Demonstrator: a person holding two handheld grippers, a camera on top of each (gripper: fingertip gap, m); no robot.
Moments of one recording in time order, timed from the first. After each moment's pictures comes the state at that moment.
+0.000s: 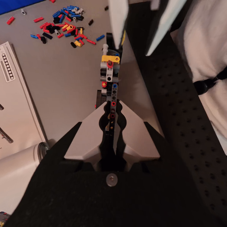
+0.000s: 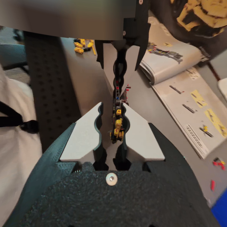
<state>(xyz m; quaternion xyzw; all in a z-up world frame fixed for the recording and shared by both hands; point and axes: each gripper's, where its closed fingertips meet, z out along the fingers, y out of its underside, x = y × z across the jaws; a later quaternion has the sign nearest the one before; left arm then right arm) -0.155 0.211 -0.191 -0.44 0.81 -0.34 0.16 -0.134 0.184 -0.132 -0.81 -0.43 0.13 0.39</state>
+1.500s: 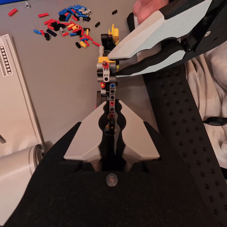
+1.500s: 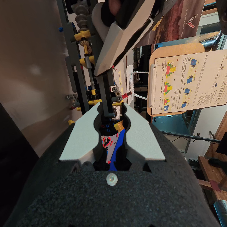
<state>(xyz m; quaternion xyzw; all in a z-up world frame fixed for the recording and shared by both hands) -0.138 0.214 -0.194 -0.48 0.79 -0.36 0.14 -0.098 0.202 -0.165 -0.68 -0.47 -0.41 0.39</state>
